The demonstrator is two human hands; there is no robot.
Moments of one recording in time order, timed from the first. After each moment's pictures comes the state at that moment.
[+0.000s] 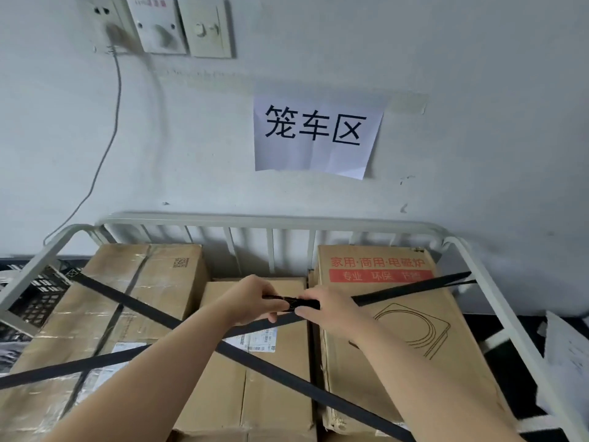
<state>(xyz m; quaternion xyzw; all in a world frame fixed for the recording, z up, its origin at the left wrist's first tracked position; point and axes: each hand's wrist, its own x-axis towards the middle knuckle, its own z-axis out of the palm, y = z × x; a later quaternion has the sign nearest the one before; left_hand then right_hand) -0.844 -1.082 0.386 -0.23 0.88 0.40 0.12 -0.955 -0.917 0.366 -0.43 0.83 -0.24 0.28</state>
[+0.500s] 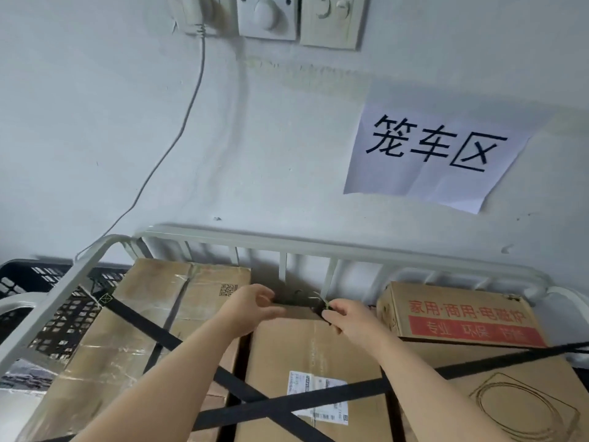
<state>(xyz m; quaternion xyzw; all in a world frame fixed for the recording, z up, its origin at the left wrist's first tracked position) -0.832 -1.296 0.303 -0.34 0.82 0.45 0.06 -0.971 -1.113 0.303 -0.28 0.82 -0.32 0.38</state>
